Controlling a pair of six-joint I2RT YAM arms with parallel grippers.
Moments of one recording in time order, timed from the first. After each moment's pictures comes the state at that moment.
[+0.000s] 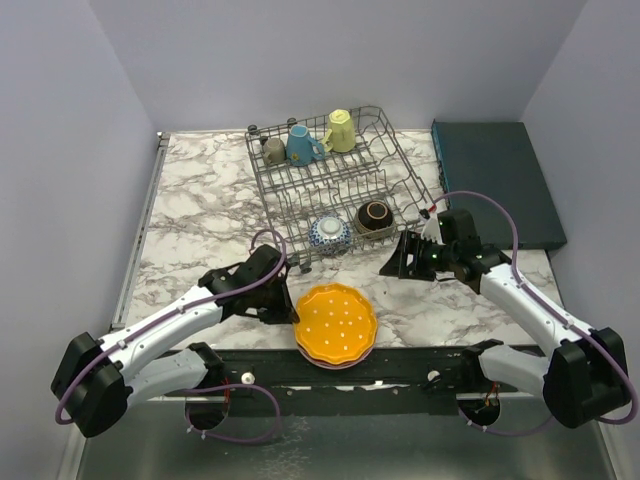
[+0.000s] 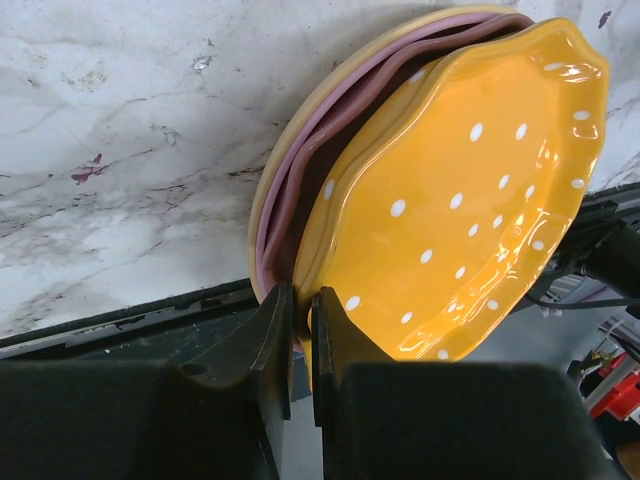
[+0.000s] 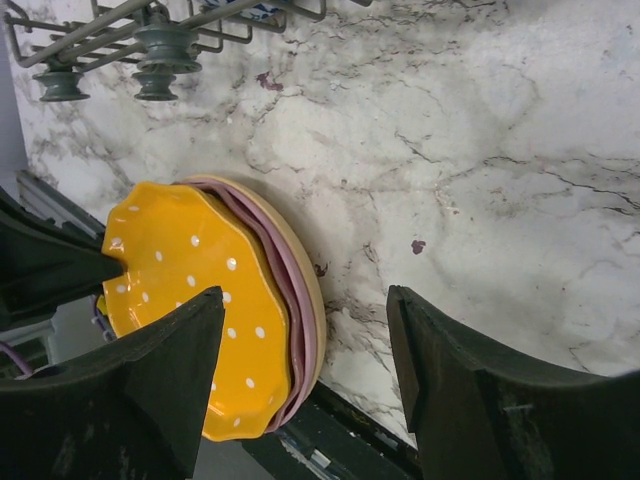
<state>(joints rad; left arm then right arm) -0.76 1.02 0.63 -0.67 0.18 -0.98 0.33 1.12 0.67 -0.39 -0.46 0.49</state>
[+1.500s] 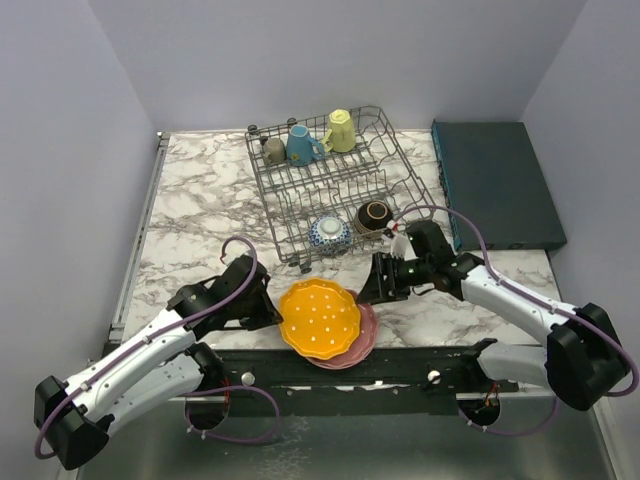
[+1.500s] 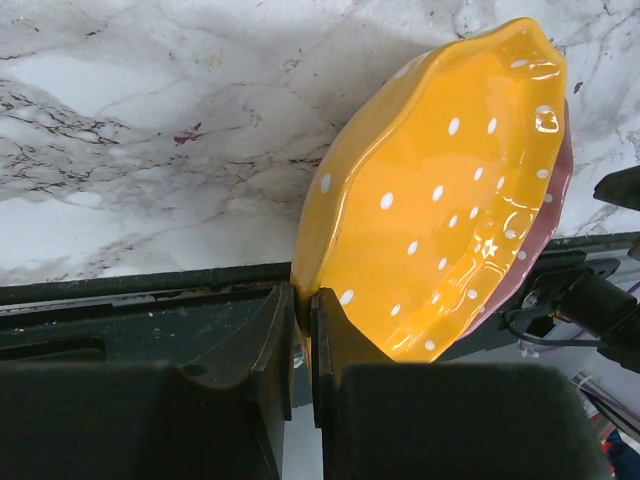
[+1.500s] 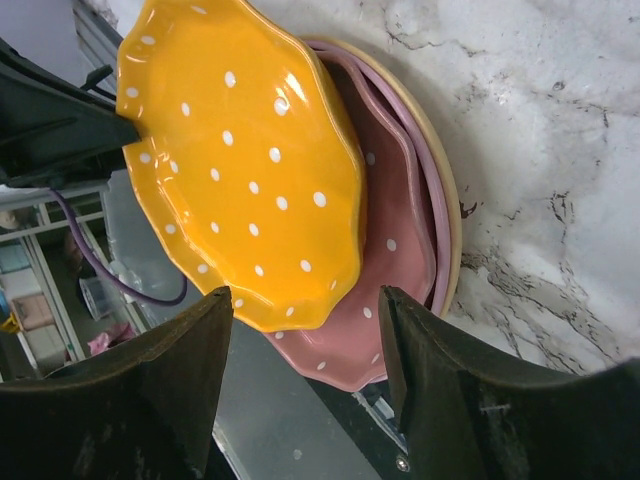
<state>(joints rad) -0.76 0.76 0.61 -0.84 0.04 -1.09 0.55 1.20 0.64 -0.30 -0.66 0.58</state>
